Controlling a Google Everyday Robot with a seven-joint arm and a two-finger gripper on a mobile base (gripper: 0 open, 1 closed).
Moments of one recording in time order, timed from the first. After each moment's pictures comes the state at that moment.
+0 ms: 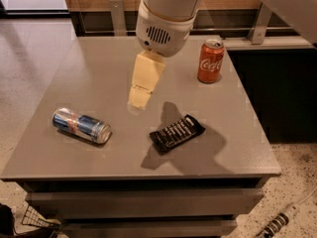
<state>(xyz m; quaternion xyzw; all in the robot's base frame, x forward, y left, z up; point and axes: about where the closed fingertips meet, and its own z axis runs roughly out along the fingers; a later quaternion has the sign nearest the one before) 0.485 0.008 0.959 -0.60 0.79 0.04 0.13</state>
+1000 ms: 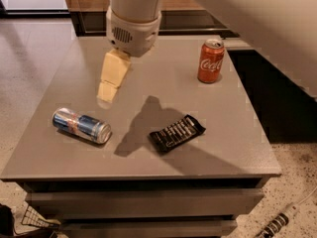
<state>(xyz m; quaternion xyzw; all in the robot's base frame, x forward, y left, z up) 0.511 0.051 0.937 -0.56 0.83 0.05 0.09</state>
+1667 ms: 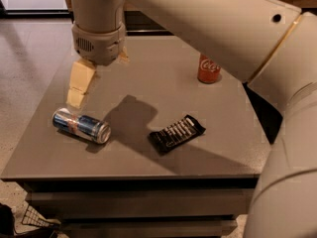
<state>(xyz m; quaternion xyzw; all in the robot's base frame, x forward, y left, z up) 0.519 0.114 0.908 -0.54 0.84 0.06 0.04</state>
